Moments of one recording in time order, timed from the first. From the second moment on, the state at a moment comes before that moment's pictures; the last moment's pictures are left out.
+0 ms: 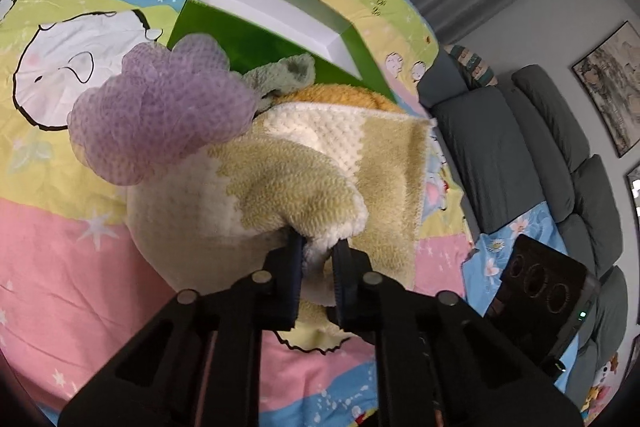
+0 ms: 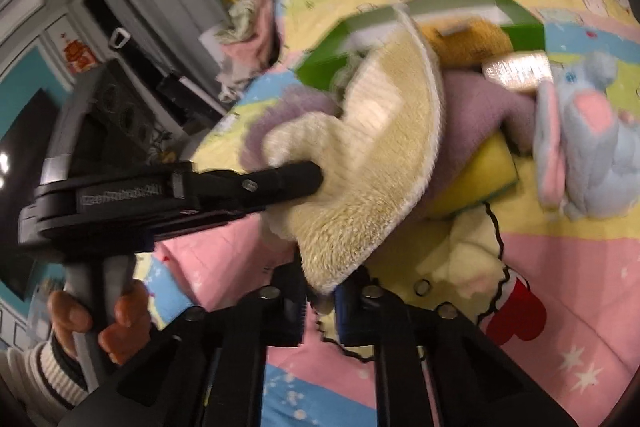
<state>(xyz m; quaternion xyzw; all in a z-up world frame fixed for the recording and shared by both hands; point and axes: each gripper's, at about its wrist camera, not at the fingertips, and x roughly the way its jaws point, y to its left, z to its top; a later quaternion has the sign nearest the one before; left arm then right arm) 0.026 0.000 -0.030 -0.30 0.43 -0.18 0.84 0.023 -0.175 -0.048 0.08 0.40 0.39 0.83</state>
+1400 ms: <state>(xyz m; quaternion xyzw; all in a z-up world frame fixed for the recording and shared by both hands) 0.200 0.028 0.124 -0.23 0.31 -0.19 0.90 0.179 -0.124 0.126 -0.04 0.22 0.34 0.91</state>
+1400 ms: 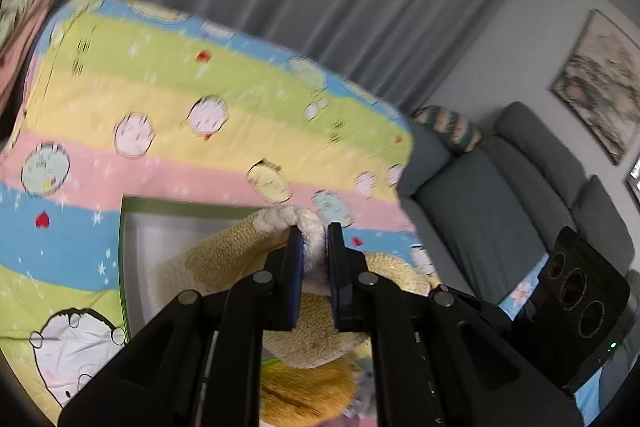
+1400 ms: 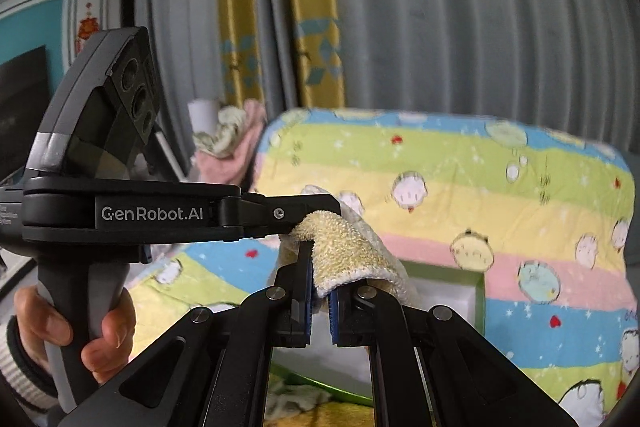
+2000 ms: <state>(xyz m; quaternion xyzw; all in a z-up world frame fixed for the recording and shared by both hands) 0.223 0.050 0.044 -0.21 0.46 -0.06 0.86 0.224 -0.170 0.053 -0.01 0.39 0.23 0.89</state>
